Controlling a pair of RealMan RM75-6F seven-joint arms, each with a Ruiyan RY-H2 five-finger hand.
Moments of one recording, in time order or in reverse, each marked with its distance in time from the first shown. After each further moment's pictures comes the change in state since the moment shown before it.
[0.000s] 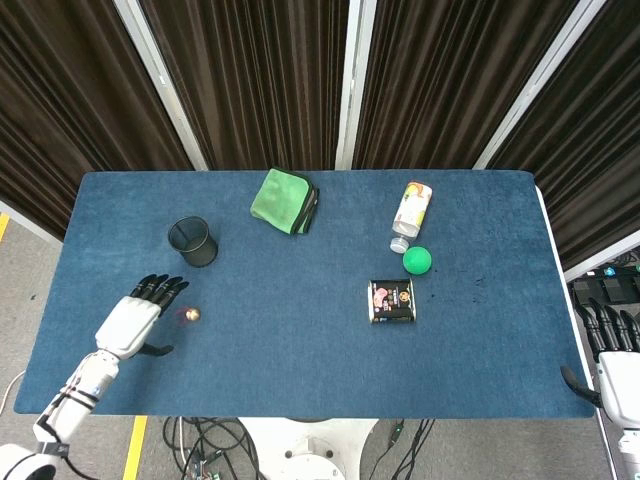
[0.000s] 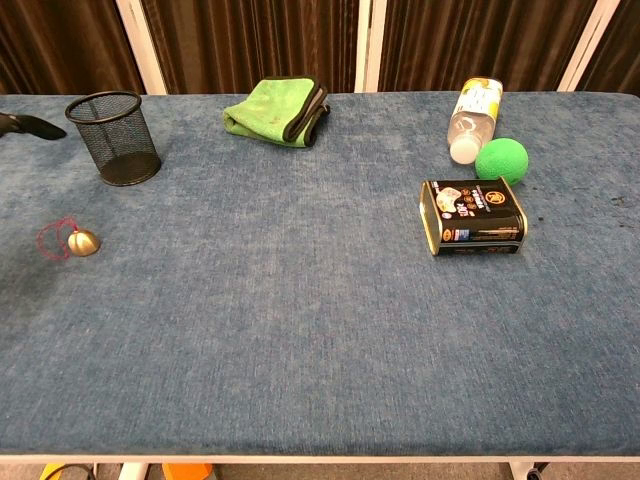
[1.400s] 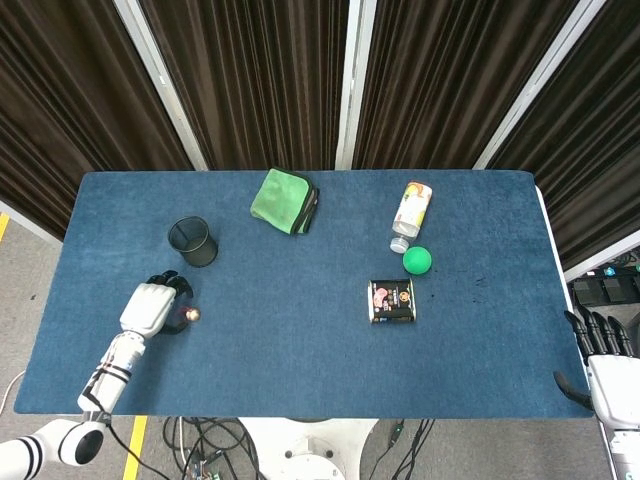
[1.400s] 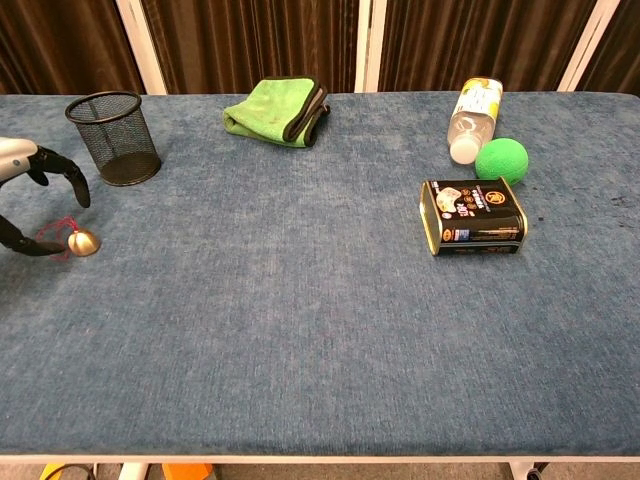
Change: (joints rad) left arm -0.082 -0.245 -0.035 0.240 -0.198 -0.029 0.077; right arm -0.002 -0.041 -0.009 0.047 -0.004 -0.042 0.012
